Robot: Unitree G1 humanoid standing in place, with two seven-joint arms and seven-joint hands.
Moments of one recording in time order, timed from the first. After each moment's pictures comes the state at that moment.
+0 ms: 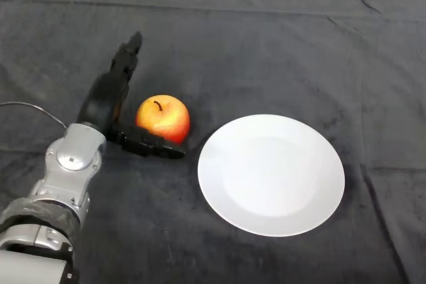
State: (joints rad) left arm -0.77 0.25 -0.14 1.17 0.17 -0.46 -0.06; right arm -0.51 -0.73 0.08 1.14 -0.31 -0.17 -0.12
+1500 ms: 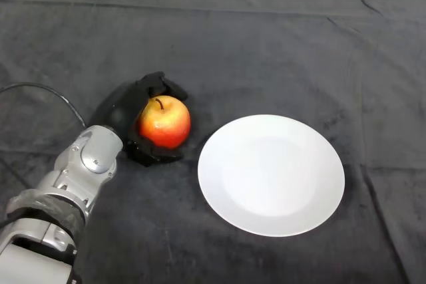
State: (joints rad) left arm -0.78 0.27 -0.27 1.14 0.34 -0.44 0.12; right arm -0.51 -0.73 0.08 1.14 -0.31 -0.17 -0.12
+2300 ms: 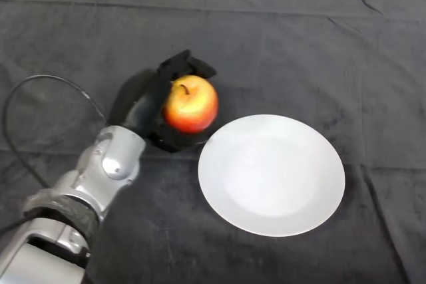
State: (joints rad) left arm -0.80 0.18 -0.38 1.14 0.40 -0.72 0.34; right arm -0.51 -0.73 0.08 1.14 -0.31 -0.17 -0.12
